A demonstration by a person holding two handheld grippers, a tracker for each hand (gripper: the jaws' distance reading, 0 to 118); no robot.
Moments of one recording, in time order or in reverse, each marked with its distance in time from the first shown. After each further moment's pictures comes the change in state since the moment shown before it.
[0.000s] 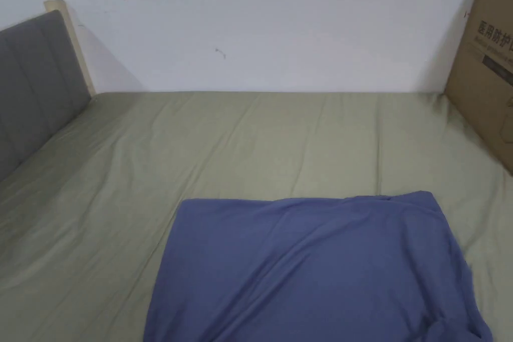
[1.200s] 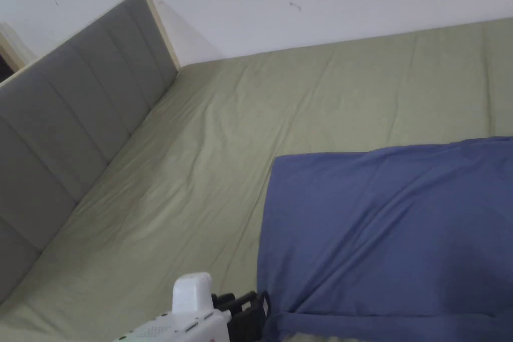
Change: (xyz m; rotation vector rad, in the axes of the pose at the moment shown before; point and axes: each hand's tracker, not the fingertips) left arm 0.003 0.002 0.033 0.068 0.007 -0.007; right arm -0.118 0.041 0.056 0.253 0.155 0.137
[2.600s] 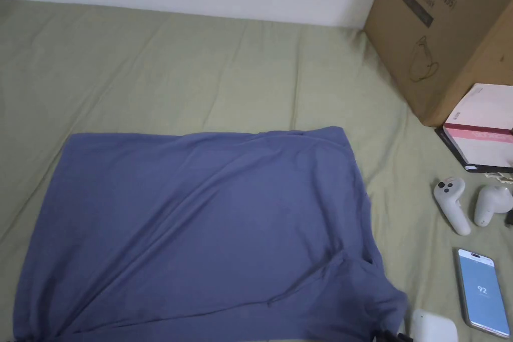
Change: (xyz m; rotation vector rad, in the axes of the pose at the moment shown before) left arm 0.014 -0.007 -0.088 -0.337 0.061 -0.048; right arm 0.086 -0.087 -0.064 -0.324 -0.151 -0.247
